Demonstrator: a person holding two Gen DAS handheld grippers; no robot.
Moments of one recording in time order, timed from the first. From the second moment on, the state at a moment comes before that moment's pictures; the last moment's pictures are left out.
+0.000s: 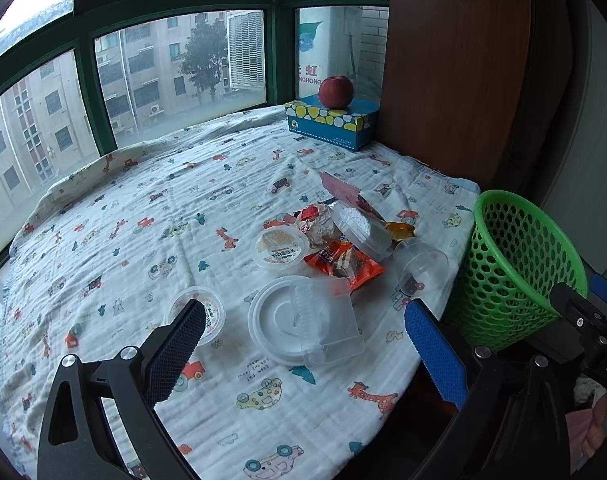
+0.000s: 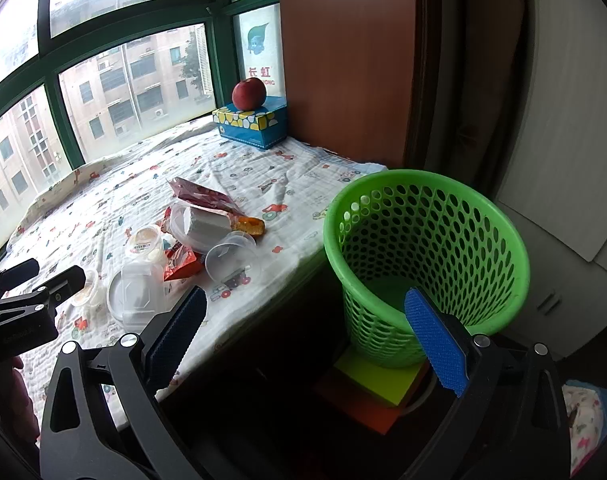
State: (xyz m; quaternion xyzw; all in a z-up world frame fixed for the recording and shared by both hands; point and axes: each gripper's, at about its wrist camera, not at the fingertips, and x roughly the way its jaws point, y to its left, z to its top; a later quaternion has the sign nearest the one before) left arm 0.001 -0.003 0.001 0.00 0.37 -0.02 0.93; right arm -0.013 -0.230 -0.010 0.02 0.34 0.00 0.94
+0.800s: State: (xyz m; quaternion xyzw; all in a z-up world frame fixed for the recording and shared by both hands) left arm 0.000 -0.005 -0.001 0.00 0.37 -0.02 0.93; right arm -0.015 -0.233 -0.010 0.02 0.34 0.00 0.94
